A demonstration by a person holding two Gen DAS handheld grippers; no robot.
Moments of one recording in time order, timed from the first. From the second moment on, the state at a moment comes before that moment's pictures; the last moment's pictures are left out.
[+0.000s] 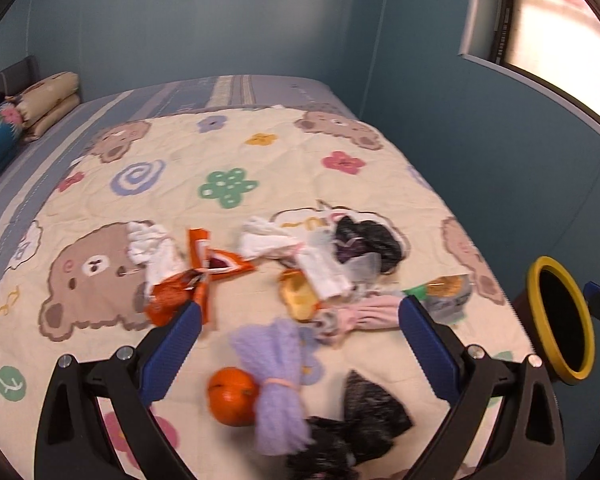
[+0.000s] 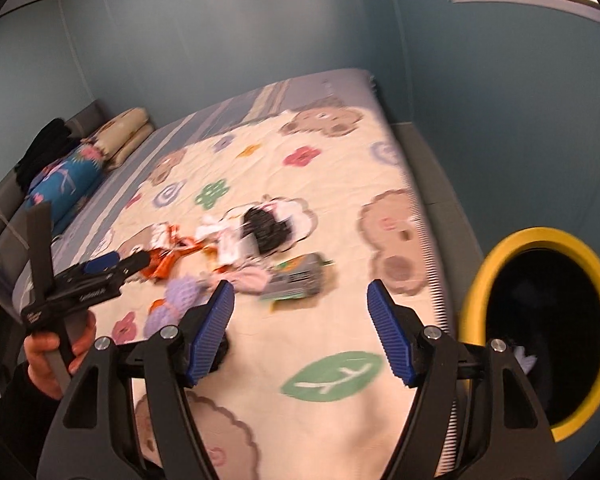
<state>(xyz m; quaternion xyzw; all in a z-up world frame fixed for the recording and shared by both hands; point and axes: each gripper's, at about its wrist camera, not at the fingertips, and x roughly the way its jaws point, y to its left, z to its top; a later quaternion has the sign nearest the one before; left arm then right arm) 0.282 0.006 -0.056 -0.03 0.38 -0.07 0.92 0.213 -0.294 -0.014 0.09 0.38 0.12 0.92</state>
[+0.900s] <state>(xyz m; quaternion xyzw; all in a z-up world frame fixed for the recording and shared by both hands) 0.328 0.105 -0.130 -0.06 0.43 0.00 0.90 0.225 -0.095 -0.124 -0.07 0.48 0.29 0.83</state>
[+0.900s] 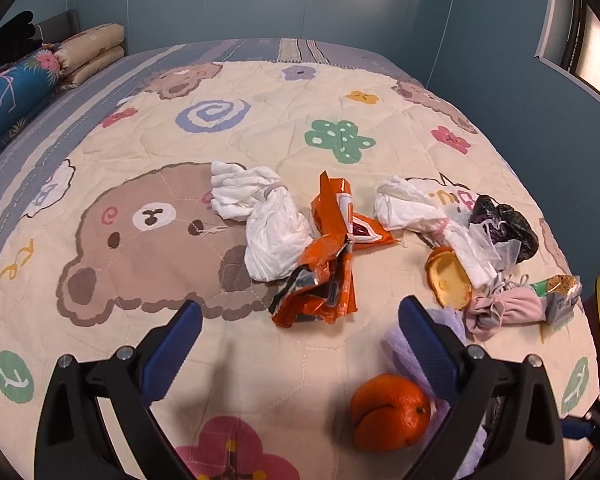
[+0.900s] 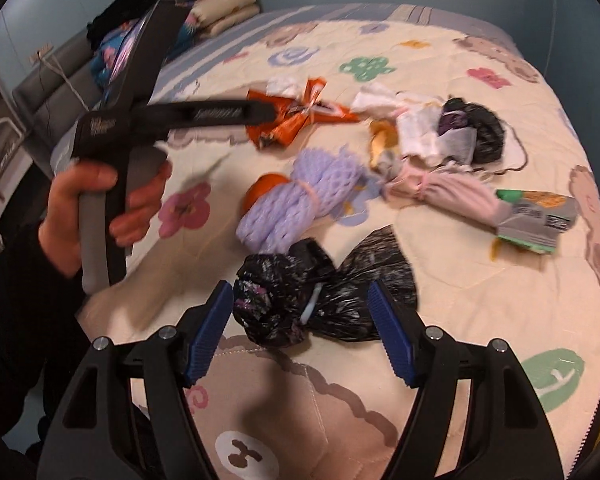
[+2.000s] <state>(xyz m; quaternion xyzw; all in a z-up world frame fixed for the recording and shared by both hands) 0.309 0.125 -0.136 -0.13 0.43 -0.03 0.89 0.229 -0.100 -0.146 -0.08 0.50 0.27 0.82</state>
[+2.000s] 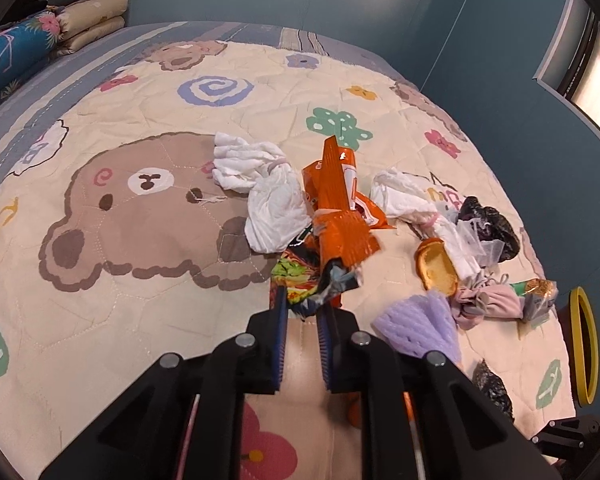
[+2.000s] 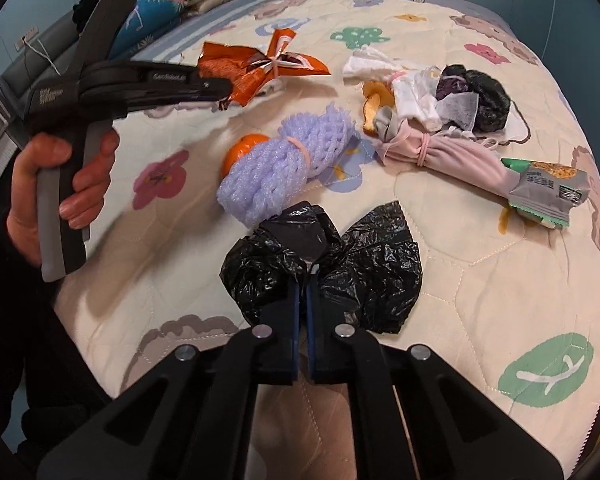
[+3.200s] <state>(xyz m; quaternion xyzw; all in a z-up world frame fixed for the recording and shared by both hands) 0.259 0.052 -0.064 -0.10 0.40 -0.09 0.91 0.196 -0.231 -0.062 0.04 0.43 0.22 0.87</state>
